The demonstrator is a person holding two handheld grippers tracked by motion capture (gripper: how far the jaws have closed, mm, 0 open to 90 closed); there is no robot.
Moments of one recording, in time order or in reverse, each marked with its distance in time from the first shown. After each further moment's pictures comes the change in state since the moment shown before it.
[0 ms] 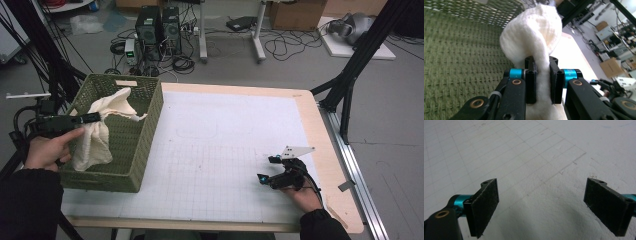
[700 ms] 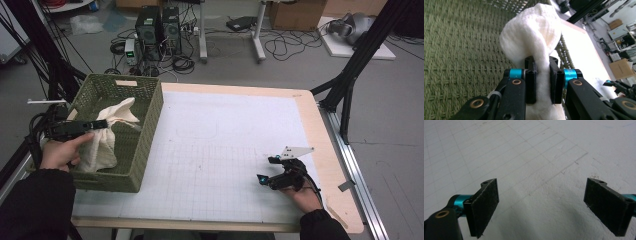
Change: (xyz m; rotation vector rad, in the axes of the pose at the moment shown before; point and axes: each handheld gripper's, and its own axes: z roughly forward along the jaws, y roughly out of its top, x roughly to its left) left arm 0.017 -0.014 0.028 0.070 0.075 -0.052; right arm 0.002 0.000 0.000 0.003 0.001 -0.010
